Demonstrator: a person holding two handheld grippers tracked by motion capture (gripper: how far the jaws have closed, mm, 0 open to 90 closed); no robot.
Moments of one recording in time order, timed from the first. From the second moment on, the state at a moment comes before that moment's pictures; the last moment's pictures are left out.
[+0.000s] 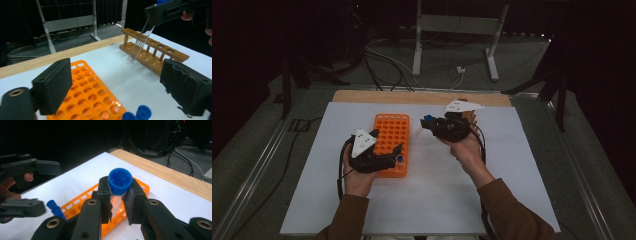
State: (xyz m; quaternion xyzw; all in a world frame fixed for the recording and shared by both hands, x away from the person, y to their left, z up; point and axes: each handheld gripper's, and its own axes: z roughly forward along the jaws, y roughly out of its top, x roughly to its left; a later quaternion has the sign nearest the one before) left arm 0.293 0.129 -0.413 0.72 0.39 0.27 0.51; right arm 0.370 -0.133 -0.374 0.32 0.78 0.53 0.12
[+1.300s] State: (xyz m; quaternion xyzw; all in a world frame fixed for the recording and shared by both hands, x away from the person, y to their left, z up) left arm 0.293 0.091 -0.408 0.74 0.32 0.30 0.51; right arm 0.351 -0.099 -0.367 0.27 0.80 0.54 0.05
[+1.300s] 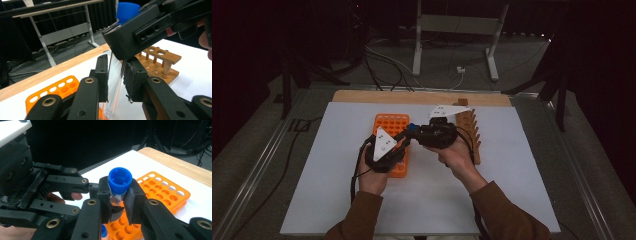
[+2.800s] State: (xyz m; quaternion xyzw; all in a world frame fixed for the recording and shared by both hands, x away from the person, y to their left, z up) left arm 0.296 0.158 -0.416 0.68 0.41 0.30 0.53; right arm 0.350 -0.171 -0.398 0.30 0.80 0.50 0.15
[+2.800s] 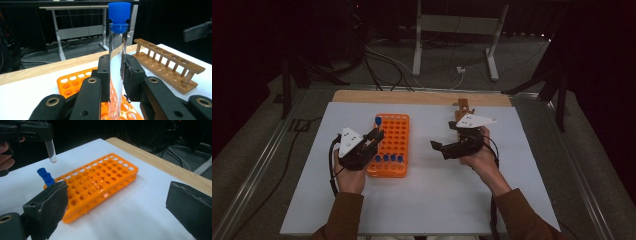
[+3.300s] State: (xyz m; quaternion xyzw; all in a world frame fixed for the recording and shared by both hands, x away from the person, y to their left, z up) left arm 0.284 0.177 -0.431 0.67 0.42 0.30 0.53; right arm 0.348 -0.203 -0.411 0.34 0.78 0.51 0.14
